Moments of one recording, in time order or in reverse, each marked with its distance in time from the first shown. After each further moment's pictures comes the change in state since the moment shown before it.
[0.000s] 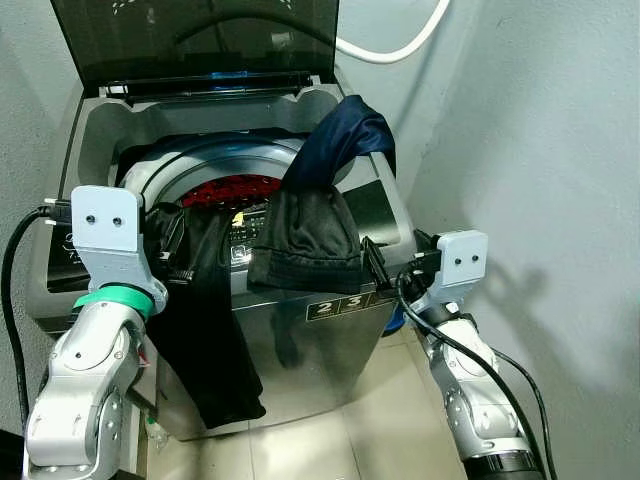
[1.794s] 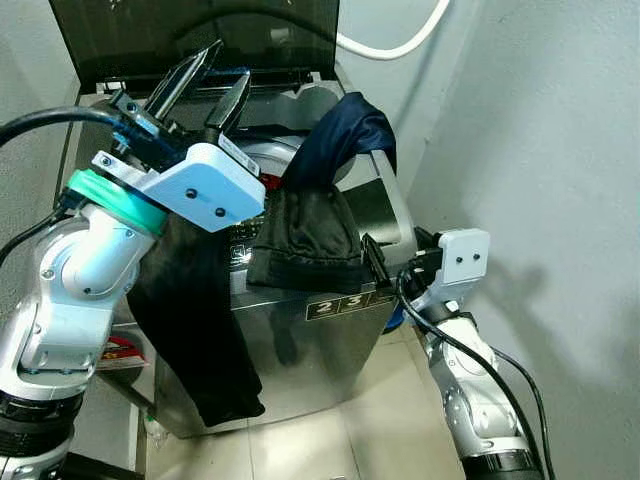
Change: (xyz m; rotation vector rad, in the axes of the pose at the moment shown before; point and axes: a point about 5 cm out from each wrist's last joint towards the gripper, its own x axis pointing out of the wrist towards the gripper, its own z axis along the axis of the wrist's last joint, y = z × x) left arm 0.016 -0.030 0.095 0.794 -0.695 -0.173; right arm 0.001 0.002 0.003 0.008 -0.016 -0.003
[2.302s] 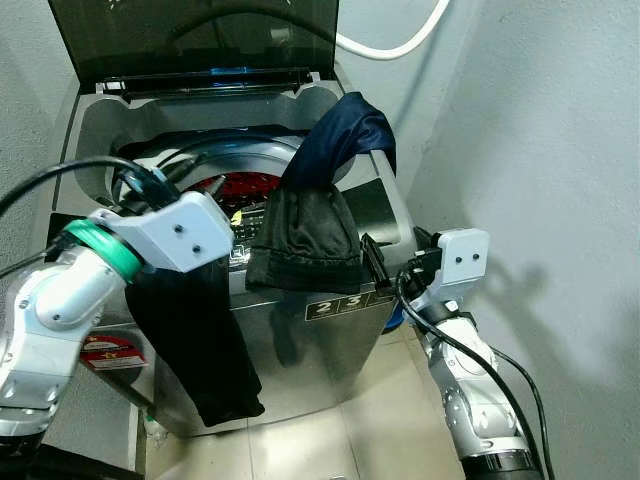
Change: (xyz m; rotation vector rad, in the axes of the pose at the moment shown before) left arm -0.035 -0.010 -0.043 -0.135 0.279 -0.255; right arm 0.000 0.000 0.000 0.000 -0.001 0.004
